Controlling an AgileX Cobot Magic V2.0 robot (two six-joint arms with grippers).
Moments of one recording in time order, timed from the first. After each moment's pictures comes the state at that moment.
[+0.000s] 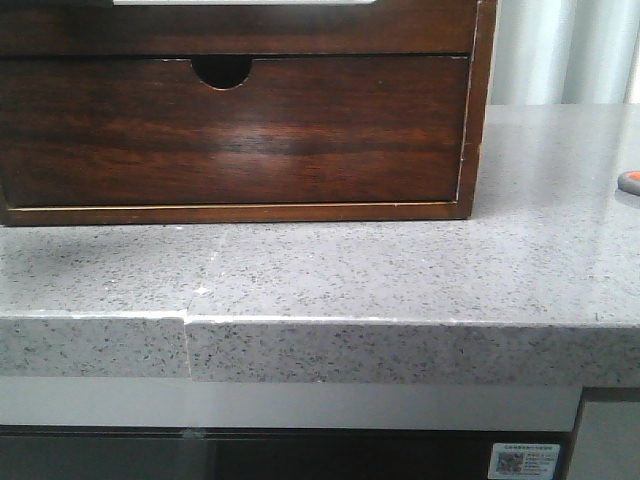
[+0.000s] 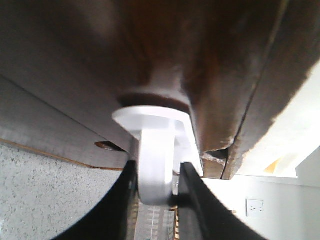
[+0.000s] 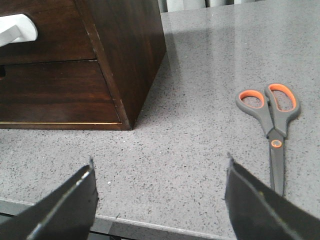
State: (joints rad) left arm -0.12 1.21 -0.72 -1.74 0.77 0.53; right arm 0.06 0.22 -0.38 0.36 0.54 -0.20
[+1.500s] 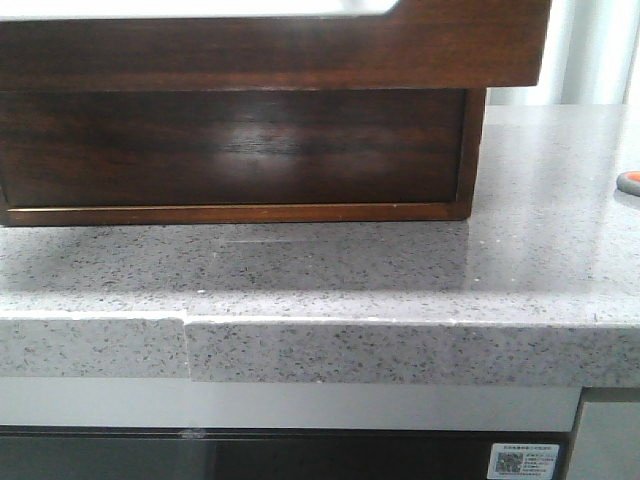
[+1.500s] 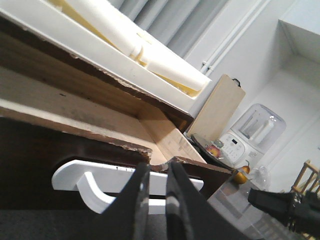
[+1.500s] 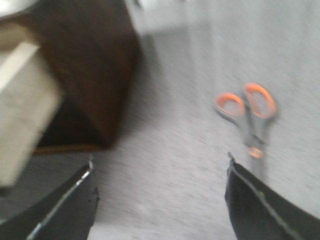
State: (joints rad) left arm -0.28 0.22 -0.40 -1.27 0.43 0.63; right arm 0.06 0.53 -0.60 0.15 0.59 0.05
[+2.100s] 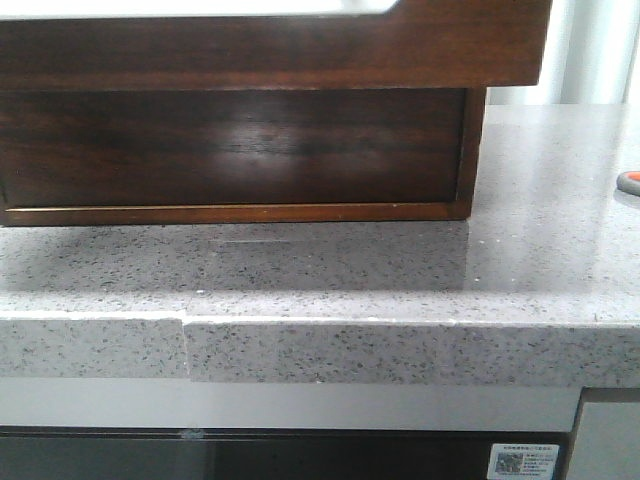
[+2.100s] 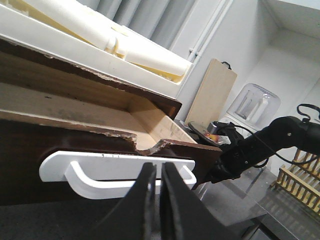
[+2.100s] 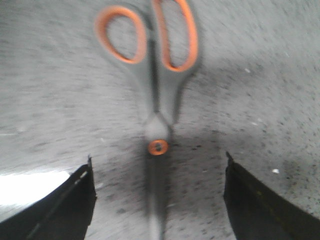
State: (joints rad) left arm -0.28 0.15 -0.40 -1.19 0.50 0.63; right arm -0.01 1.31 -0.97 -0.17 0.82 0.14
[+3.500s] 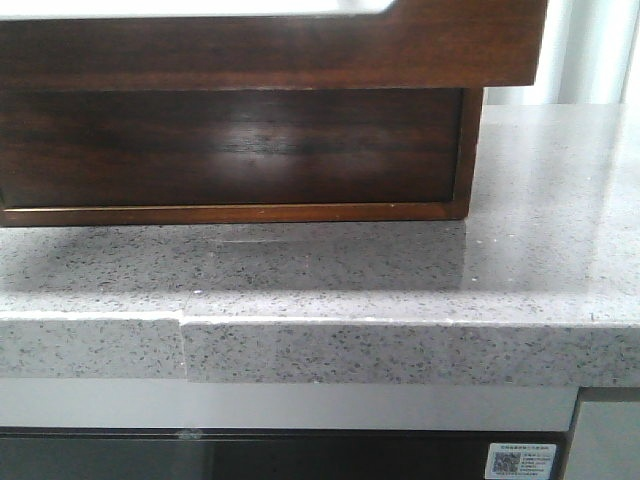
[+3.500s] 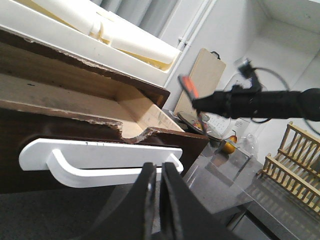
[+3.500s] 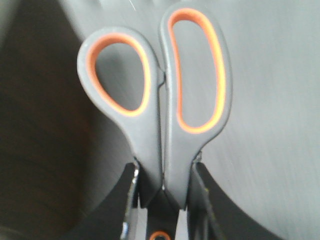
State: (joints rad) left arm -0.28 0.15 -0.40 -1.21 0.55 0.63; right arm 0.11 1.11 -1.11 -0.02 0.51 0.09
